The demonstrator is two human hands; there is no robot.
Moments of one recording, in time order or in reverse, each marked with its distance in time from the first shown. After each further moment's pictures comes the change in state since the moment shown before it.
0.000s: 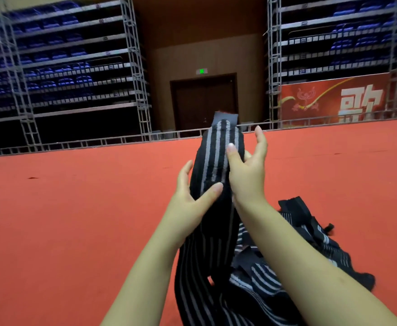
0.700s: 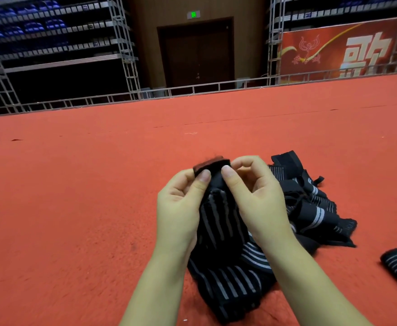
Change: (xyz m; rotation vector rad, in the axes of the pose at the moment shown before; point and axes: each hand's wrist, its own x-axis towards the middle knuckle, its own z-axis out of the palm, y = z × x) left_hand -0.068 -0.021 0.041 -0.512 0.261 0.003; right_hand -0.103 0.011 -0.070 -0.225 -0.222 -0.006
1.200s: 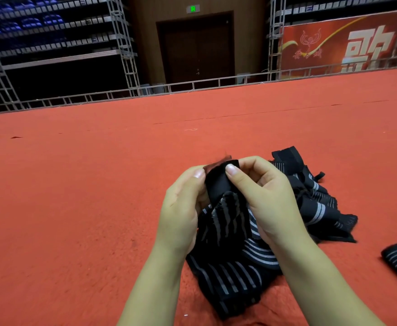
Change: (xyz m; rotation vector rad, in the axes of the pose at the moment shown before) left_hand -0.006 0.003 -0.004 0.042 -0.210 -0.062; right_hand 0.000 -0.006 -0.006 0.190 -0.020 0.189
